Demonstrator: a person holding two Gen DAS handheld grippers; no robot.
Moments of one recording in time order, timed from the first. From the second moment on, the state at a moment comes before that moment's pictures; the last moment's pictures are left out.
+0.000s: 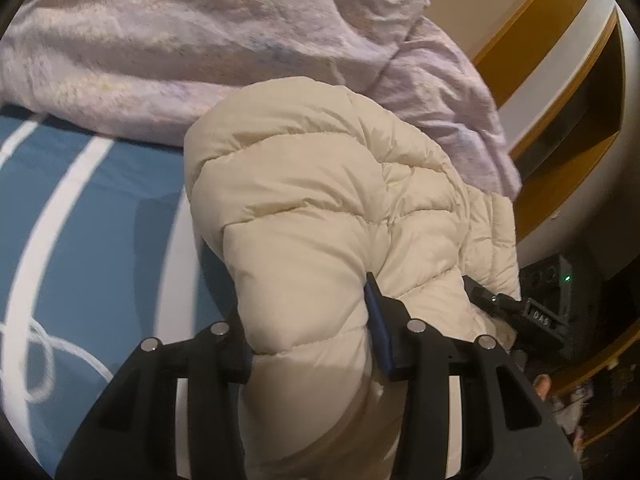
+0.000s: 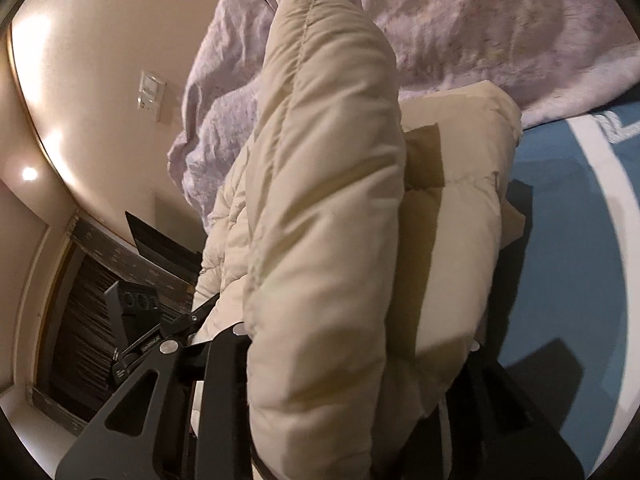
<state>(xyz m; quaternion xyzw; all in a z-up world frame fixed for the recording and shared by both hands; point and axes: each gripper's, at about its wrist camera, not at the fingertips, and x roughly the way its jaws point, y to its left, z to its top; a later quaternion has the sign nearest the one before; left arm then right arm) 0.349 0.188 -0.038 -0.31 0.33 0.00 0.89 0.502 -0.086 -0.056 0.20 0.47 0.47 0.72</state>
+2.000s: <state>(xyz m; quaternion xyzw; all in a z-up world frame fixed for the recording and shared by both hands) 0.395 0.146 -0.072 -0.07 0.36 0.18 0.91 0.471 -0.027 -0.057 -0.08 0.40 0.26 0.88</state>
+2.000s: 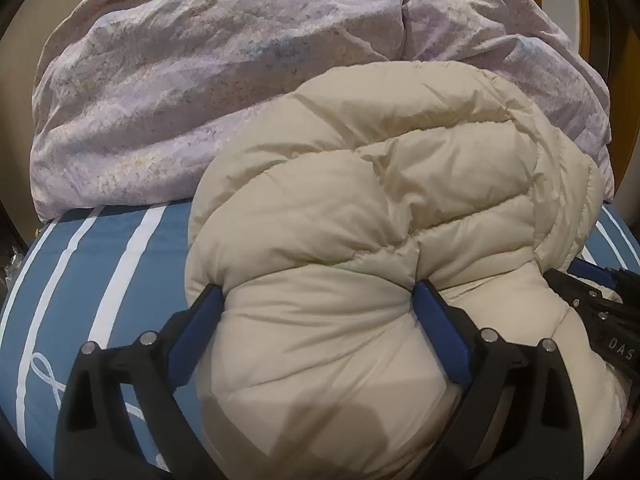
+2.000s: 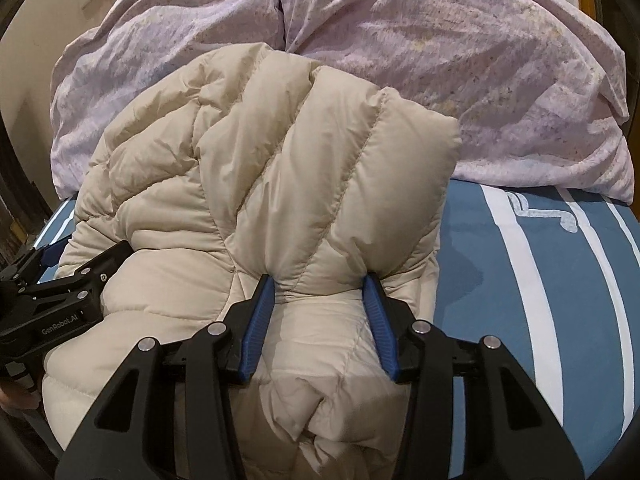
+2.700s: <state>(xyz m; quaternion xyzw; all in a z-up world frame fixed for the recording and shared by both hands) 0.406 0.162 -0.085 -0.09 0.38 0.18 0.90 0.480 -0.020 -0.063 -0.08 0.42 0.26 0.87</state>
